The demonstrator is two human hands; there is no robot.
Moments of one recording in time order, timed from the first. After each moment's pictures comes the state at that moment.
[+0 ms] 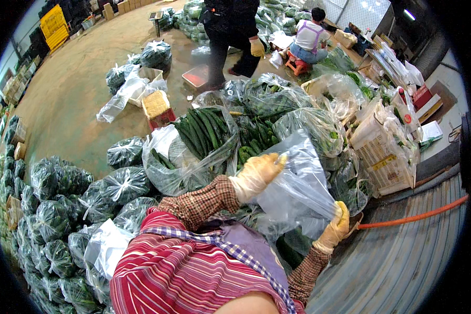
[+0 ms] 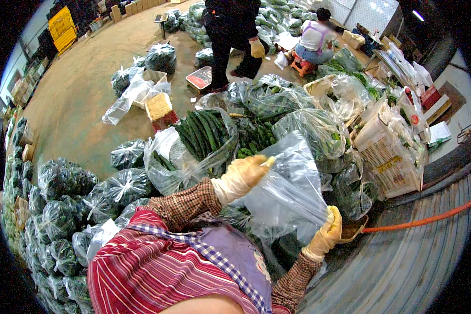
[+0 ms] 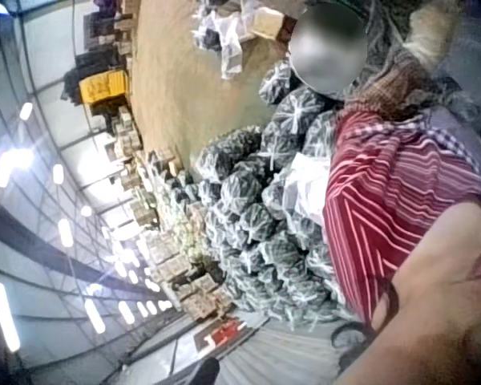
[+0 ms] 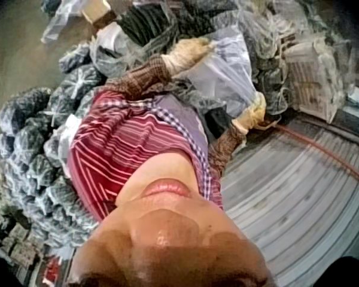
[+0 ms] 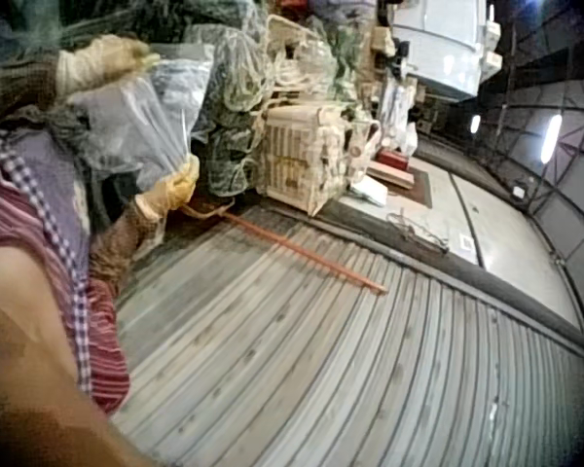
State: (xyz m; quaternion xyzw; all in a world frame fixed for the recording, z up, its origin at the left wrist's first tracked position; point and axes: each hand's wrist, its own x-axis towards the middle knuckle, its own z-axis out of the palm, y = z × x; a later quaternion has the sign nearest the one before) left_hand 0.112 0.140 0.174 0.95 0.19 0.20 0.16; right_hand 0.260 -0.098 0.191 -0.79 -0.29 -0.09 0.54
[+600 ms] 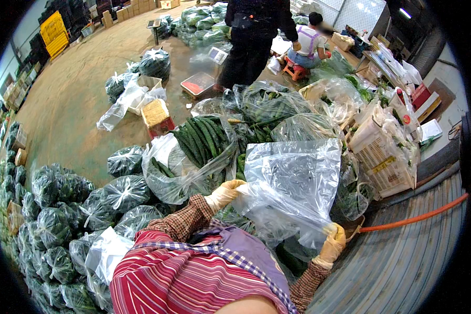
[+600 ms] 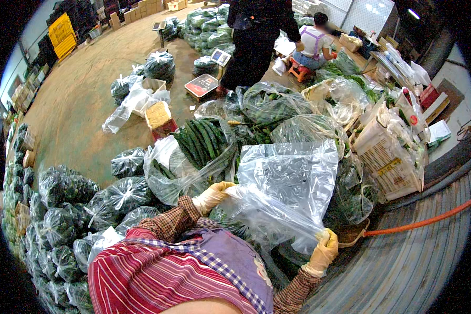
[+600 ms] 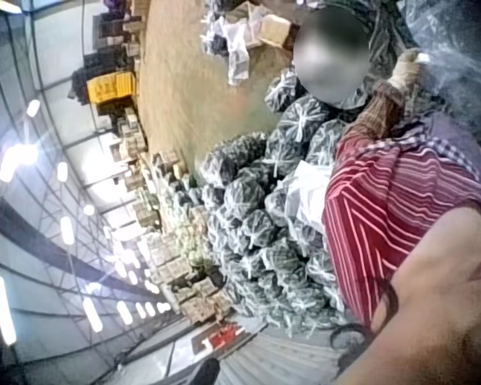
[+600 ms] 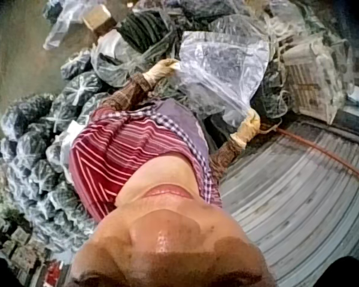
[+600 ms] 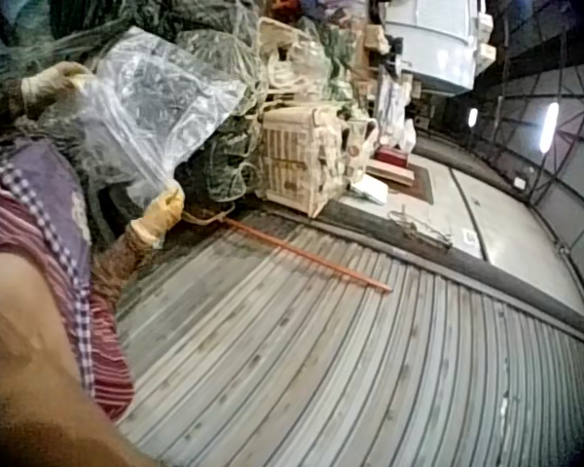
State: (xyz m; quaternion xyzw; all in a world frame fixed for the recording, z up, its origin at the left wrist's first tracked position) left_hand 0.057 0.148 0.038 0.51 0.23 0.20 0.80; right_hand 0.278 -0.144 0.168 -0.83 -0.21 -0.01 0.52
